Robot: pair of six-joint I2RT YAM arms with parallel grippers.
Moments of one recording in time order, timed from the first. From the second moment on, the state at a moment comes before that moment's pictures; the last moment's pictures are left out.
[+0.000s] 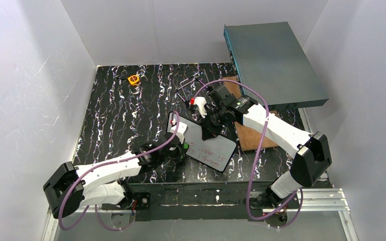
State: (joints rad) left arm -0.95 1.12 0.56 -0.16 -0.25 -0.36; right arm 0.77 1.54 1.34 -0.83 -0.50 -0.19
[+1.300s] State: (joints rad) left arm -0.98 1.15 0.54 -0.14 -0.22 -0.39; right arm 0.77 1.54 1.34 -0.83 -0.50 -0.19
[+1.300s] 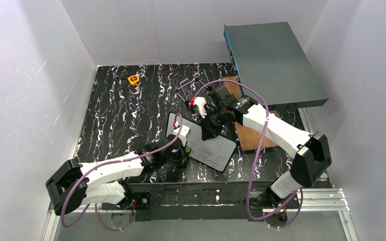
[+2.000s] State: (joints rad) left arm -0.99 1.15 0.67 -0.18 -0.23 -0.32; right arm 0.76 1.54 1.34 -0.83 -0.49 -0.18
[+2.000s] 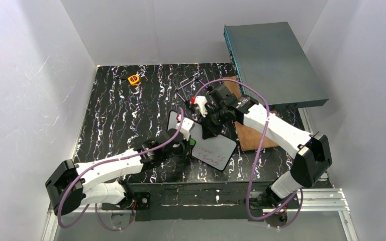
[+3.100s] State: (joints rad) left arm -0.99 1.12 0.65 -0.13 -0.21 -0.31; right arm 0.76 1.54 1.34 -0.82 -0.49 -0.18
